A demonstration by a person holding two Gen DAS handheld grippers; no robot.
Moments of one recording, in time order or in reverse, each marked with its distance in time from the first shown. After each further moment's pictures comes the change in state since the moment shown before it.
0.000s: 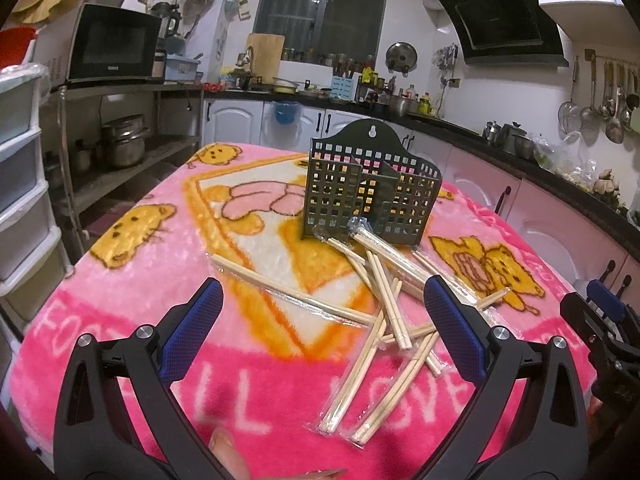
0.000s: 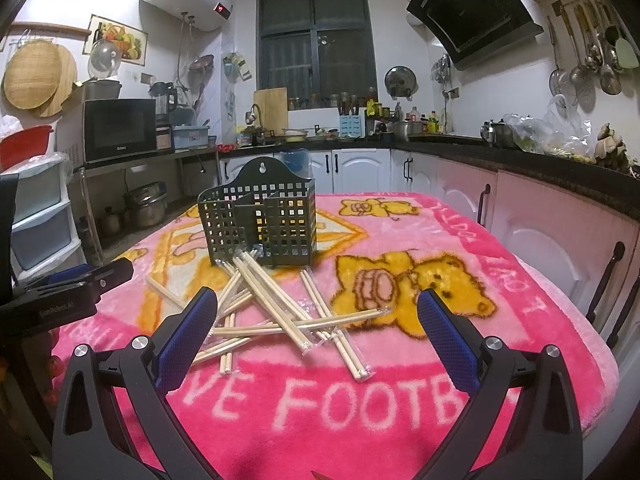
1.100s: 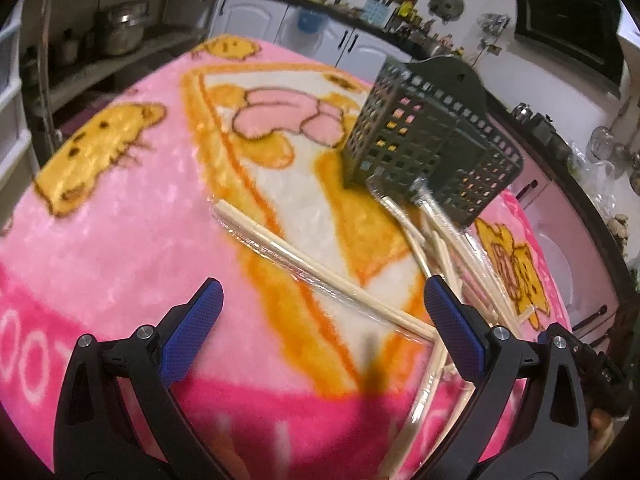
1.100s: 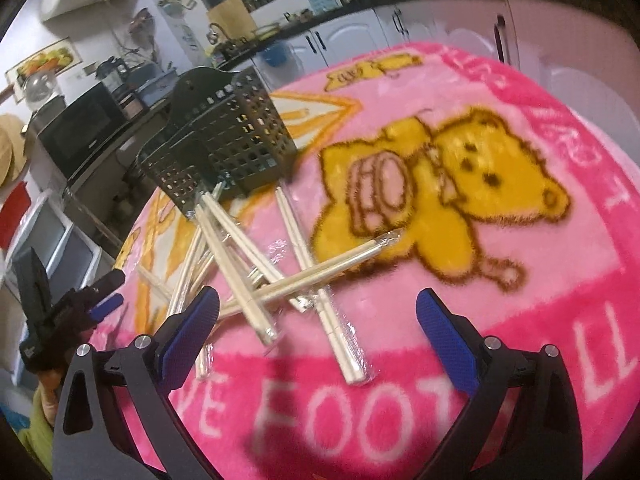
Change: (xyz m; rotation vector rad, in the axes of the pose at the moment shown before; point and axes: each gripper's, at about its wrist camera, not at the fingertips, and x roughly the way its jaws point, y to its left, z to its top) left arm 0.098 0.072 0.014 -0.234 0.349 -0.079; right arm 0.108 -0.071 -0.007 0.396 0.485 0.169
